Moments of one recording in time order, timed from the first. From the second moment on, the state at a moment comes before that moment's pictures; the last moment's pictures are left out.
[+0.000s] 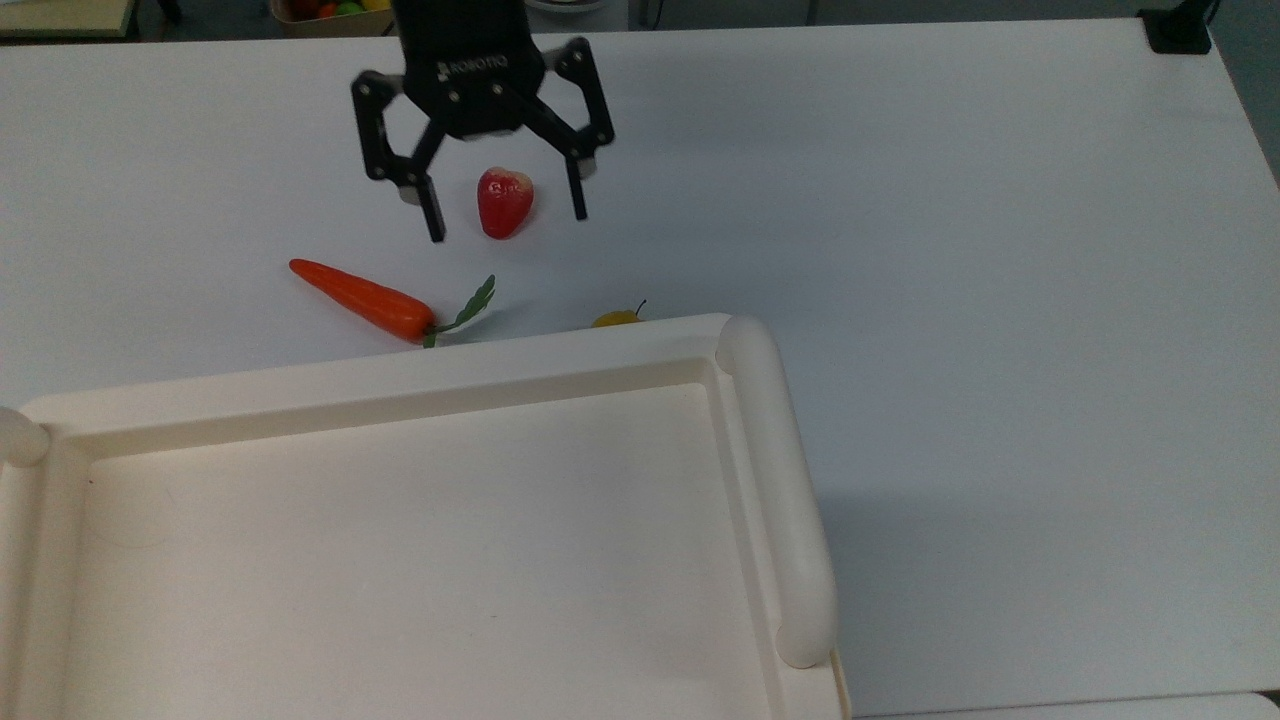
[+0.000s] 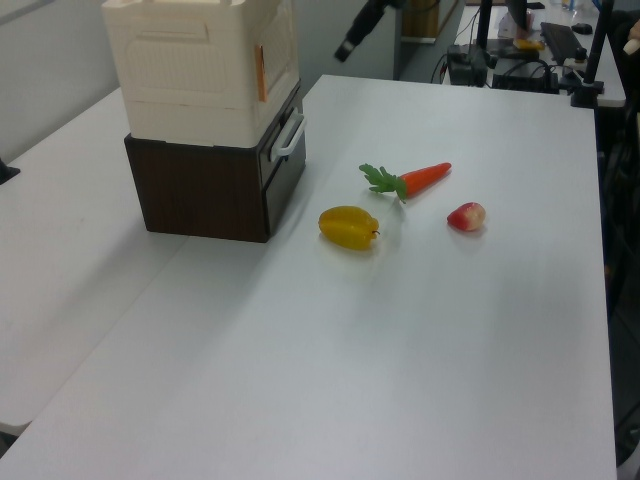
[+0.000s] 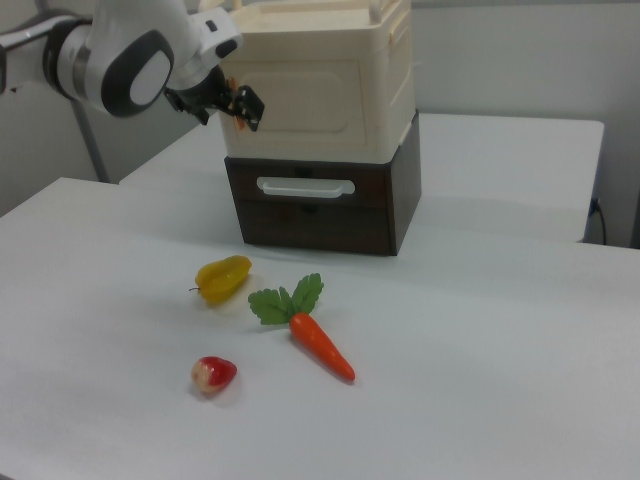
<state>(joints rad) 0.22 0.22 -0.17 -1.54 0.26 2.39 -0.25</state>
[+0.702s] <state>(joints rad) 0.29 0.44 -0.17 -1.33 0.16 2.60 -0.12</state>
